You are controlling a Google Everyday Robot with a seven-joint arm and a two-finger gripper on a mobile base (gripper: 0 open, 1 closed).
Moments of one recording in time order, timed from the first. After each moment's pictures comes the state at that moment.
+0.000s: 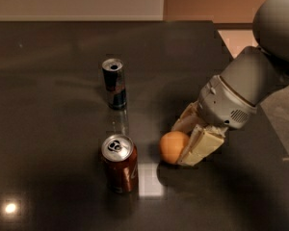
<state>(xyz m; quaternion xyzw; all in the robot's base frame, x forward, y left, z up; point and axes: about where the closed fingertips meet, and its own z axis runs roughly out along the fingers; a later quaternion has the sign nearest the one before) 0.385 -0.084 0.866 -0.70 0.66 0.24 0.15</state>
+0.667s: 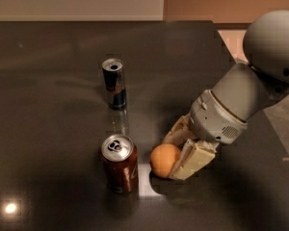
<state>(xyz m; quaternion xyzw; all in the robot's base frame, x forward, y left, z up) 0.364 -0.065 0.851 -0.70 0.64 0.26 0.16</state>
